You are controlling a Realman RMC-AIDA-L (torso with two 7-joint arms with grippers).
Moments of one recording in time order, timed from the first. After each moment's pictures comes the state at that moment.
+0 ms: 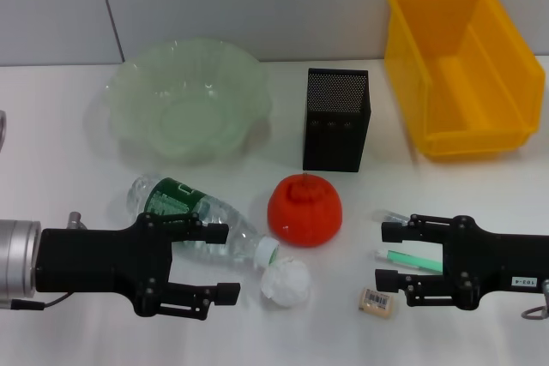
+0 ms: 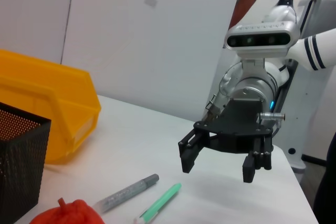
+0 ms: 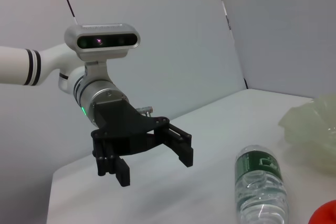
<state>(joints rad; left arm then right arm) -0.50 -2.00 0.87 0.61 1.92 1.75 -1.29 0.43 1.96 2.08 0.50 1.50 -1.61 1.25</state>
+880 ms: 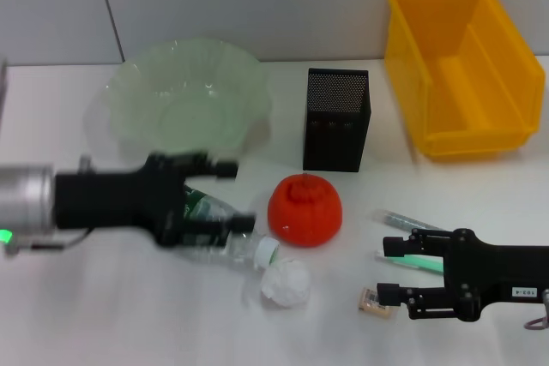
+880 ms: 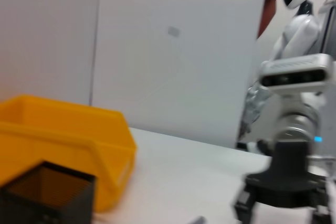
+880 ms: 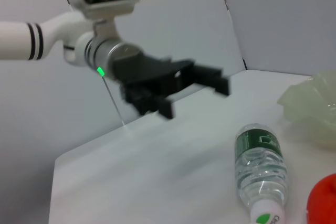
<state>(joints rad) -0.57 -2.02 0.80 0.64 1.90 1.70 -1.30 0.43 1.96 2.09 0.49 1.45 -1.60 1.28</state>
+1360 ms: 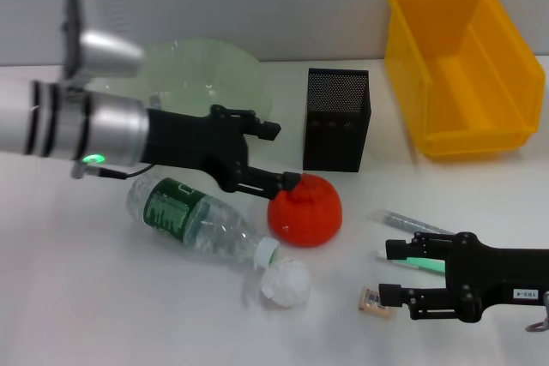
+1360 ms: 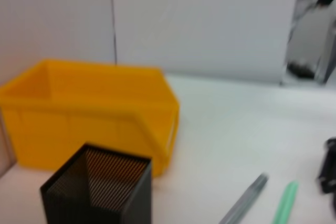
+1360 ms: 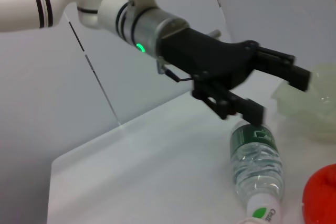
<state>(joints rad) -0.82 -2.06 0.84 0.64 2.14 1.41 -1.42 0.42 1.96 2.09 0.49 1.45 -1.59 1.31</state>
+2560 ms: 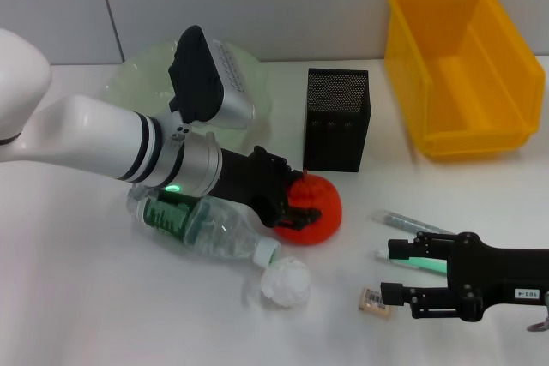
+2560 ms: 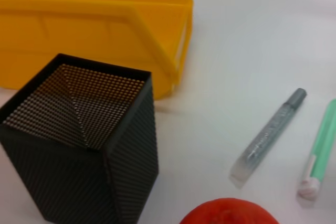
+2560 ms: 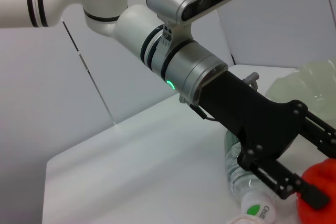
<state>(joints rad) -0.88 -2.08 1.31 0.50 1.99 1.02 -1.52 0.42 1.96 2.09 0.49 1.45 -1.58 1.31</state>
